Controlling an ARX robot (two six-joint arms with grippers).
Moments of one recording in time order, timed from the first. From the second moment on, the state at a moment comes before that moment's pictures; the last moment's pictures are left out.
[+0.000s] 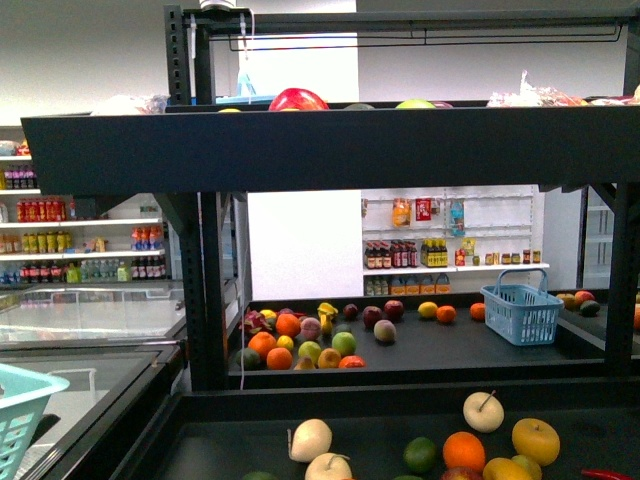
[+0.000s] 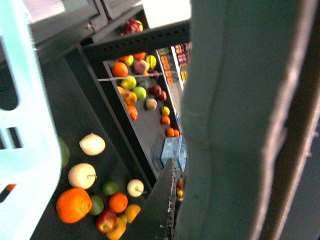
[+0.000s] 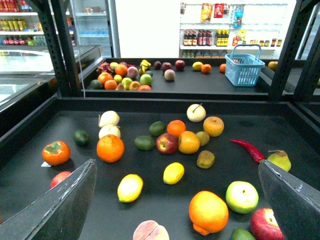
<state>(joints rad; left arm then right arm) 0.36 1.78 1.25 0.40 0.55 -1.20 0.00 0.00 0.02 0.00 0.00 0.00</state>
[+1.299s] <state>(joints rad) -0.39 1.89 1.34 0.53 0.65 -1.09 0.01 0.01 0.02 -0.02 0.03 0.01</state>
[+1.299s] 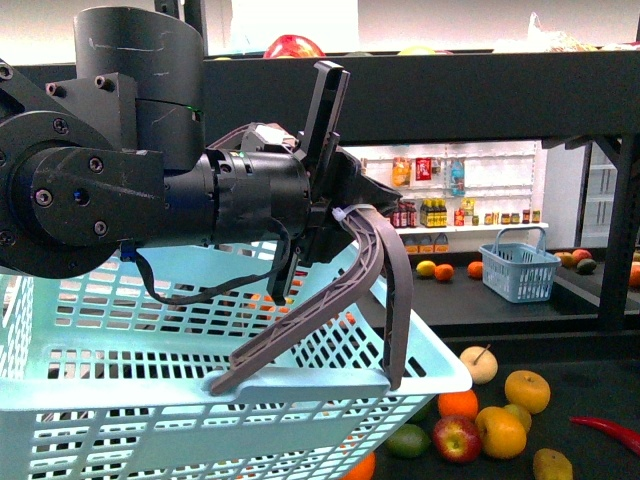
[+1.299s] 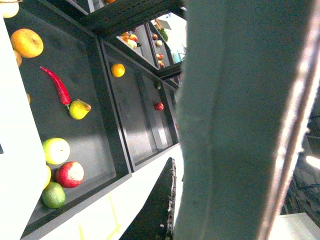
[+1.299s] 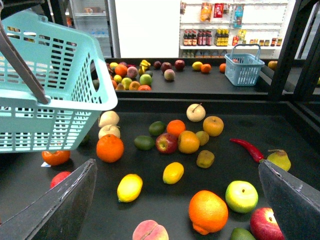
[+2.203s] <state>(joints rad) -0.39 1.89 1.34 0.53 0.65 -1.09 0.00 2.13 0.96 0.21 -0.03 0.22</state>
